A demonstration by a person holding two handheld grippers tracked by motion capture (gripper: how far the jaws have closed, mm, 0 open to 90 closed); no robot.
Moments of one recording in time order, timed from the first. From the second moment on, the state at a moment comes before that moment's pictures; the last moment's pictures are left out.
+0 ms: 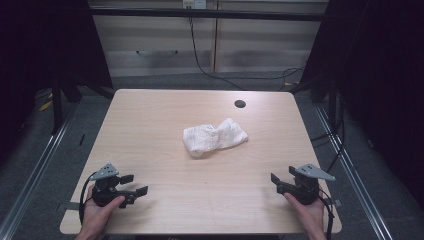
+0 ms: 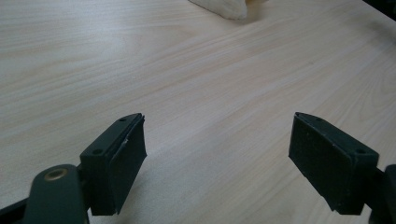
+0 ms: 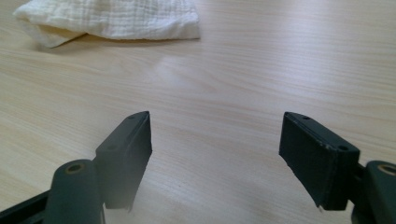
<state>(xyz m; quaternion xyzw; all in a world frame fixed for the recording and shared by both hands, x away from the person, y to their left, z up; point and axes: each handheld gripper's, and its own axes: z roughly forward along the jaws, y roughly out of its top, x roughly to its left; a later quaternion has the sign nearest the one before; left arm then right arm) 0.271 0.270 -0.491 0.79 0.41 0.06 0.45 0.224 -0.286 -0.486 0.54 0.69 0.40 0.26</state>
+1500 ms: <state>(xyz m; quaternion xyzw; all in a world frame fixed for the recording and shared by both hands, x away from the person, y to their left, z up) 0.266 0.266 -0.488 0.80 0.39 0.06 0.46 0.372 -0.164 -0.442 0.39 0.81 0.42 0.12</state>
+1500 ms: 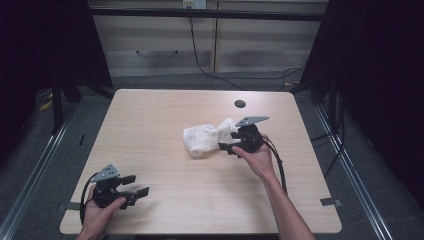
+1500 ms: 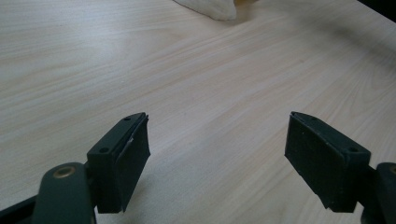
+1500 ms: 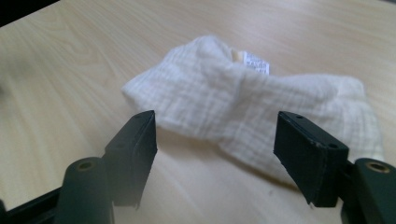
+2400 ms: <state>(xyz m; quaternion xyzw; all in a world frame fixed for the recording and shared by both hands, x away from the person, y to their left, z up) 0.270 0.268 -0.488 0.80 0.38 0.06 0.46 0.447 -0.146 -0.492 0.42 0.83 0.37 0.07</state>
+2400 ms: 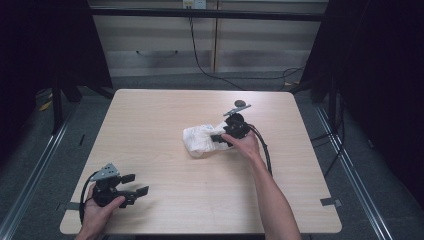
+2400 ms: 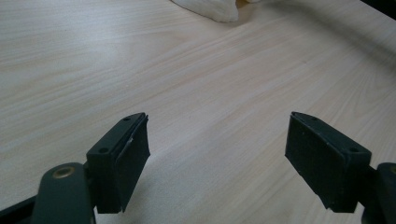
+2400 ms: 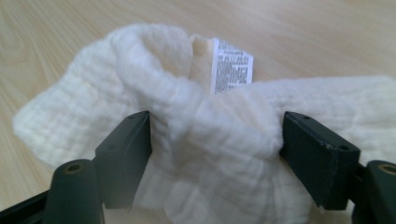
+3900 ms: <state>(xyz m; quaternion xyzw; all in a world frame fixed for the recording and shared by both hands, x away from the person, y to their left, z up) 0.291 0.216 -0.461 0.81 0.35 0.07 0.46 0.356 -0.157 -0.503 0.39 0.84 0.38 0.07</state>
